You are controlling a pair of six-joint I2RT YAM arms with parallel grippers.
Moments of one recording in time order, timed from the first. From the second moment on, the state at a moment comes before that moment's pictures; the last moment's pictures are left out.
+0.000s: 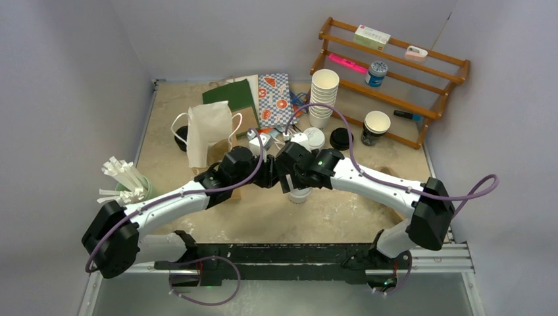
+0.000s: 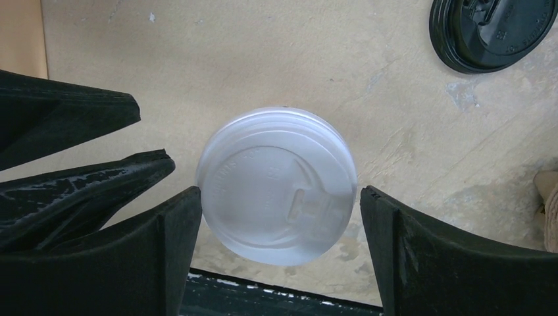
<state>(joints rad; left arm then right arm) -0.79 1.21 0.70 0.06 0.10 -0.43 0.99 1.49 1.22 -0.85 0.37 0.61</state>
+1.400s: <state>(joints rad) -0.74 1.36 0.69 0.20 0.28 -0.47 0.96 1.50 1.23 -0.87 0.38 0.64</state>
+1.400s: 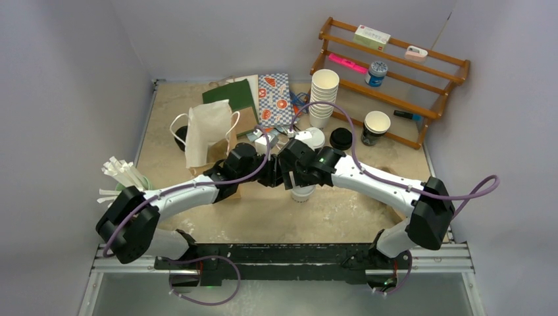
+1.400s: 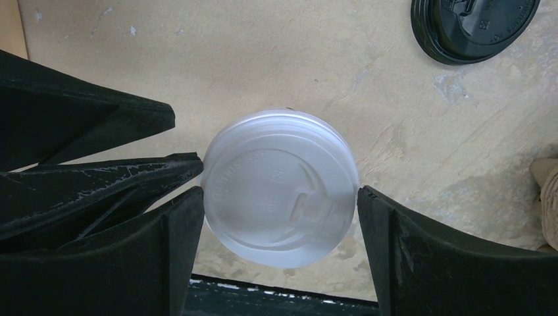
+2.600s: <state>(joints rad) -0.74 1.43 0.73 0.21 0.32 -0.47 0.94 1.43 1.13 -0.78 0.32 0.61</state>
